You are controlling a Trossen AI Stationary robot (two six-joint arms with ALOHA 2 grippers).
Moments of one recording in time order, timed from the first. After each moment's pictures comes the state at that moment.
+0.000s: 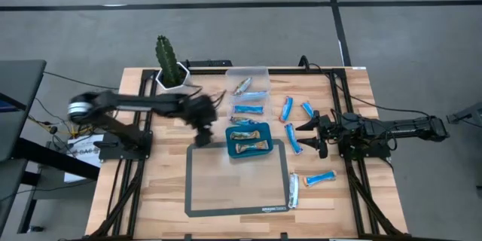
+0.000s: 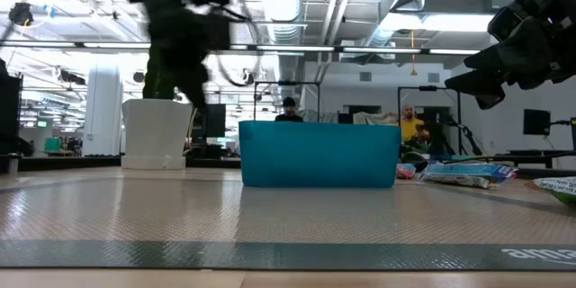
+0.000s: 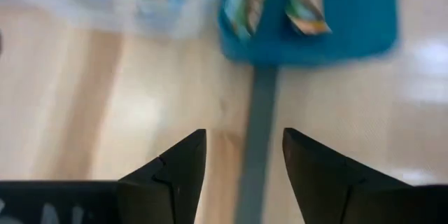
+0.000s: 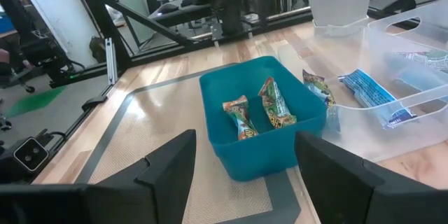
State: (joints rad) left arm 0.19 1.37 0.89 -0.58 0.13 -0.07; right arm 0.01 0.24 0.00 0.04 -0.05 0.21
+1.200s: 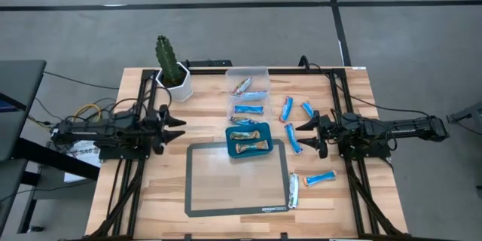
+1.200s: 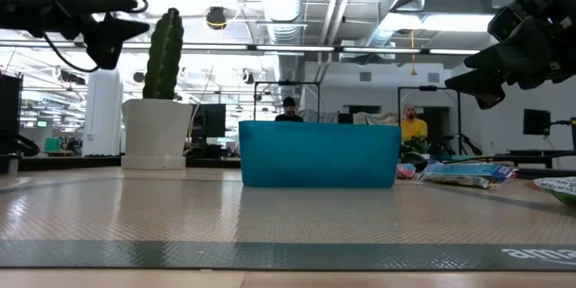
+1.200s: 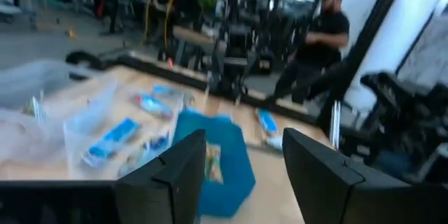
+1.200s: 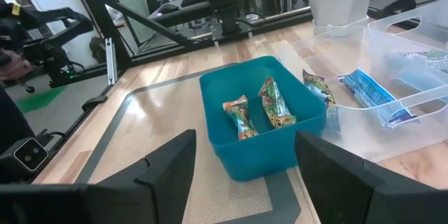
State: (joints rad) left arm -0.04 0.05 0.13 -0.04 -0.08 -0.31; right arm 0.01 0.24 0.00 0.04 -0.05 0.21
